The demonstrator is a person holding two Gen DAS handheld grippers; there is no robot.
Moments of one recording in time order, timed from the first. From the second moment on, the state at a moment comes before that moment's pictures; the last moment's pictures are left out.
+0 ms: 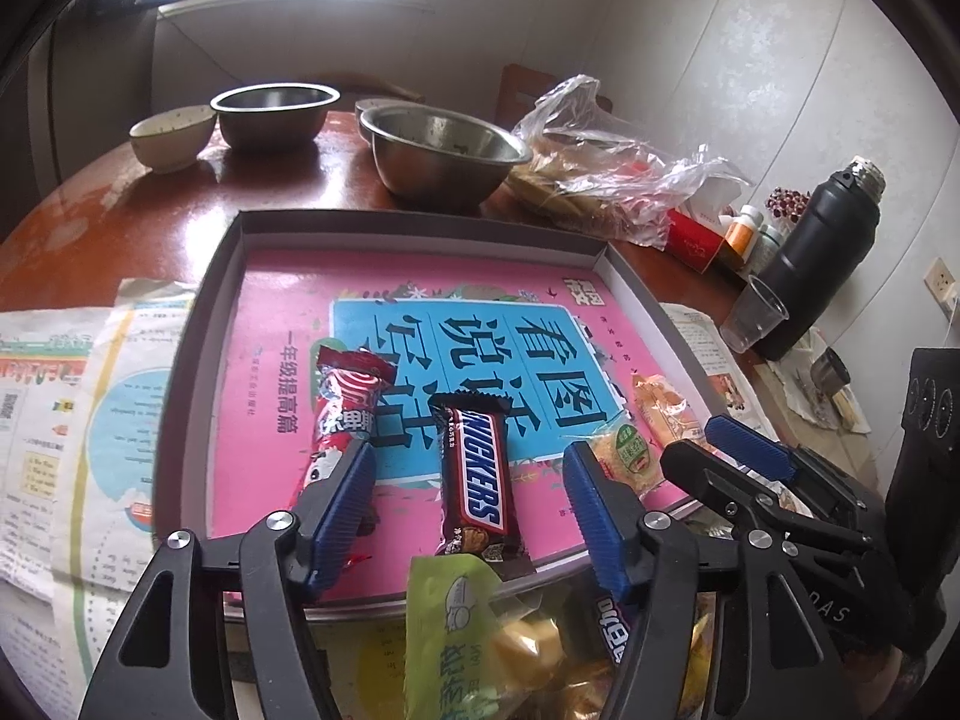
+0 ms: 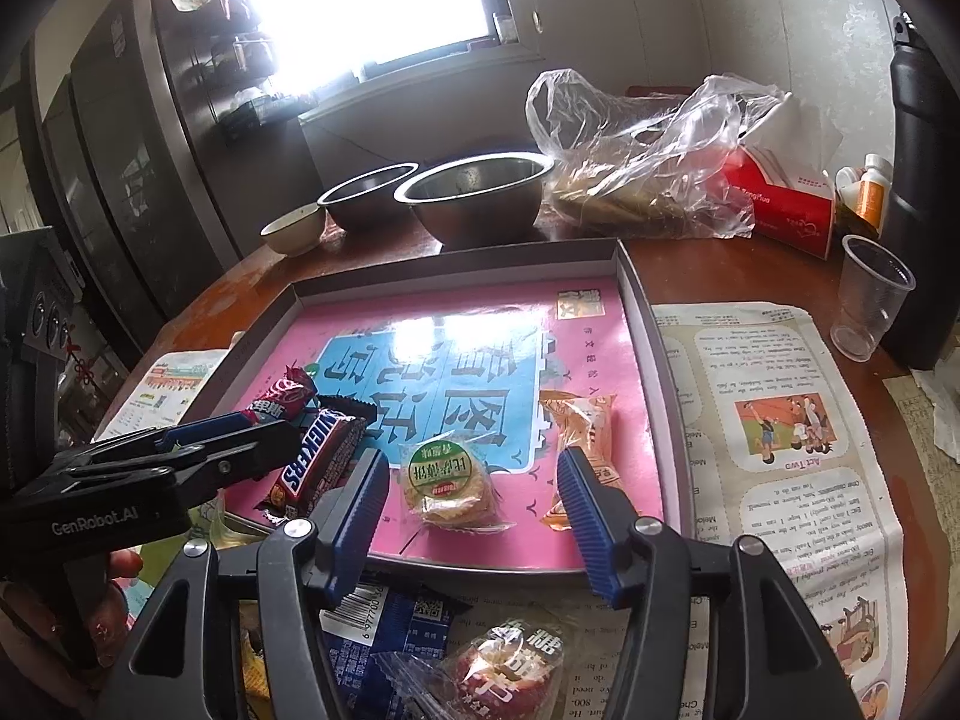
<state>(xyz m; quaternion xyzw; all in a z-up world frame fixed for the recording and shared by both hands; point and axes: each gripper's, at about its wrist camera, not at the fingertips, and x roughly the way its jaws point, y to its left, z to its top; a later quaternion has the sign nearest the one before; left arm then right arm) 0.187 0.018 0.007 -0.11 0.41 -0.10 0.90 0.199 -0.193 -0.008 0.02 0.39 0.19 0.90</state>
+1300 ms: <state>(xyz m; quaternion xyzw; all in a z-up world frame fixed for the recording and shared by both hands) 0.141 0.021 0.047 -0.09 0.37 -0.09 0.92 0.167 -0.201 0.029 0.03 0.32 0.19 0.93</state>
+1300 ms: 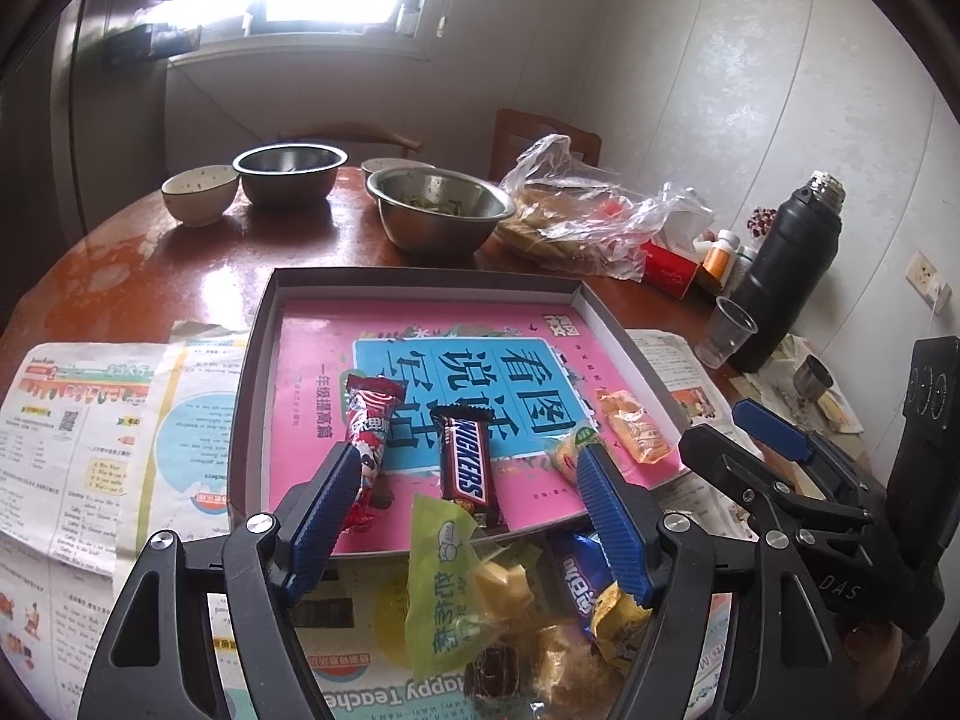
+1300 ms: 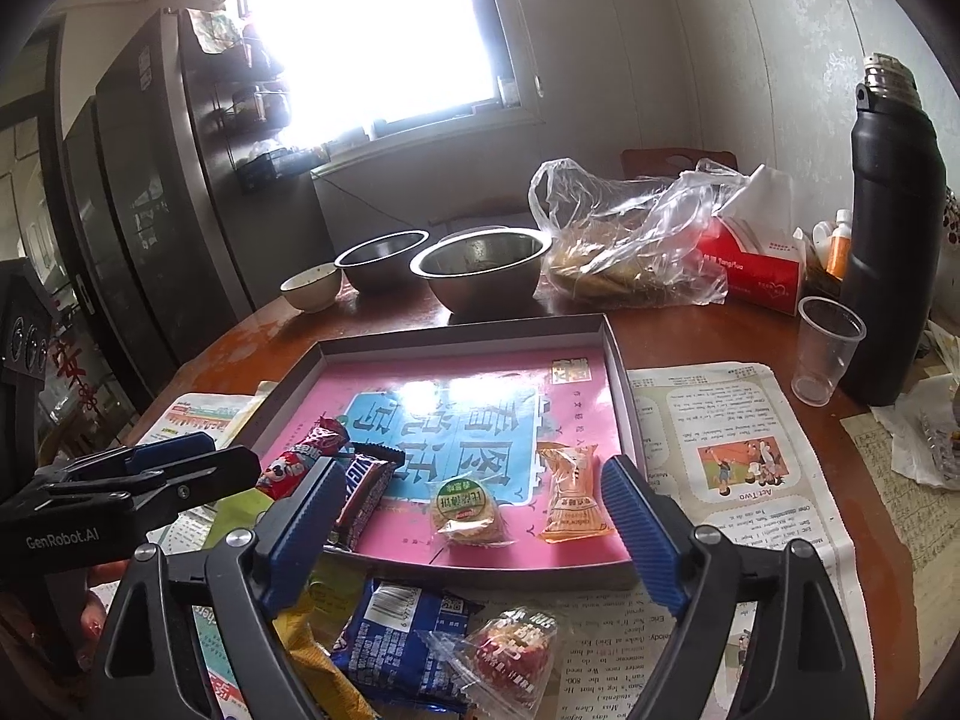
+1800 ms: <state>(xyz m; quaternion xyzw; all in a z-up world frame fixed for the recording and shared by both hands) 0.122 0.019 0.055 -0.08 0.36 -0.09 0.92 0.147 -0.205 0.033 0.02 0.31 0.20 0.93</state>
